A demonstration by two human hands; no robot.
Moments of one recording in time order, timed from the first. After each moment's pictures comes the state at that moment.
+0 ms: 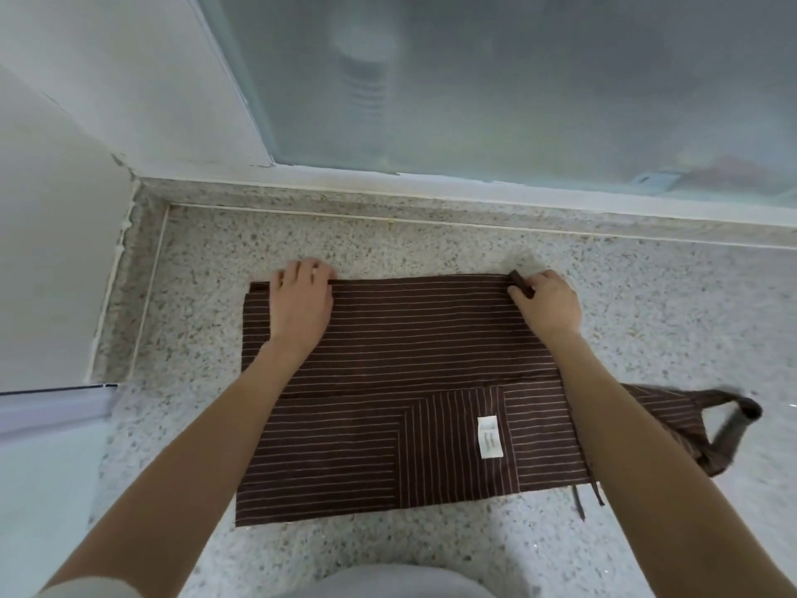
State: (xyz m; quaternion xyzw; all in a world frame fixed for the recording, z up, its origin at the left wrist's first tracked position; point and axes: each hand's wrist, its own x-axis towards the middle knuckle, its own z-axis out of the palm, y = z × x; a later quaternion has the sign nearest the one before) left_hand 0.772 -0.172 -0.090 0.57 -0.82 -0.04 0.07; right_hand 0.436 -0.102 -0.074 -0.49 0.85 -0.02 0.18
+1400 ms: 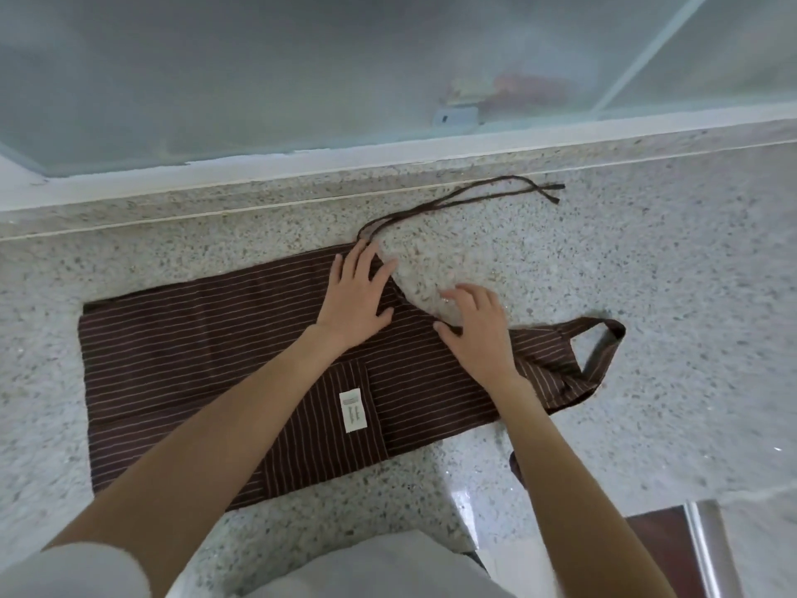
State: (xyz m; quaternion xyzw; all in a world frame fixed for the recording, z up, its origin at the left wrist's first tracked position) left_hand 0.517 -0.093 -0.083 0.36 -0.91 -0.18 -0.06; right_hand 0.352 0.038 -0.074 -0.55 0.80 -0.14 0.18
